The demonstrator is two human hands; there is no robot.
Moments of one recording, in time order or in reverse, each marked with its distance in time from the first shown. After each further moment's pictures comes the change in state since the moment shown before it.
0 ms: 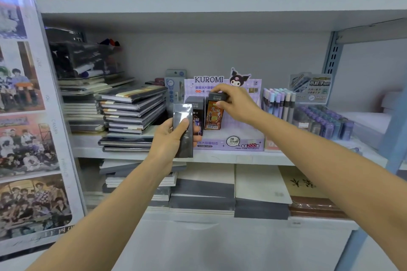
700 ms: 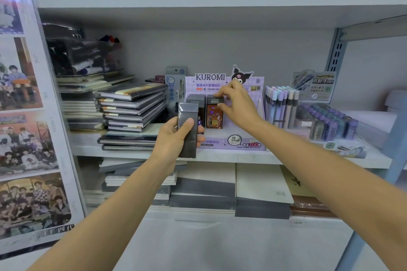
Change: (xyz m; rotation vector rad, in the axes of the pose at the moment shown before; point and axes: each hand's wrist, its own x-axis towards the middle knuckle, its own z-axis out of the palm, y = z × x) left_hand 0.003 -0.006 0.002 0.008 -0.045 0.009; right_hand -0.007 0.011 0.019 -0.100 0.178 -0.036
